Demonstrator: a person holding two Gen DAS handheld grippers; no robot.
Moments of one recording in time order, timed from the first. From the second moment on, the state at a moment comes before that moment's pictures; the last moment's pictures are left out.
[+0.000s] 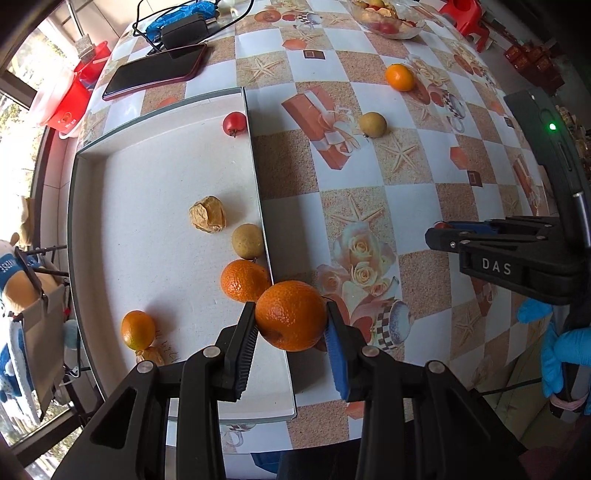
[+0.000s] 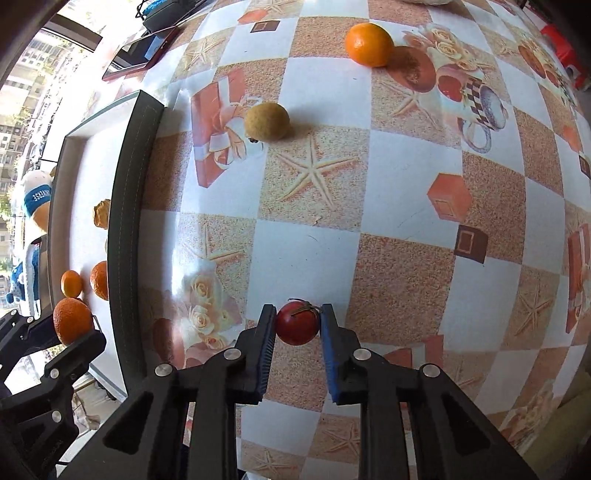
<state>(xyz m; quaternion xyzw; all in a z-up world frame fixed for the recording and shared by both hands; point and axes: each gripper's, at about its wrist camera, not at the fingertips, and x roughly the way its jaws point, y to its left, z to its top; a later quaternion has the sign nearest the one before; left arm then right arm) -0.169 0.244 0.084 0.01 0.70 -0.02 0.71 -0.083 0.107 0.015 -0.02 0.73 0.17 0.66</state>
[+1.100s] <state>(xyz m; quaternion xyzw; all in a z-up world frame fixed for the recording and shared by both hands) -0.169 0.295 0.096 -0.06 0.67 0.03 0.74 -0.096 0.139 0.062 -0.07 0.71 0.21 0.67</state>
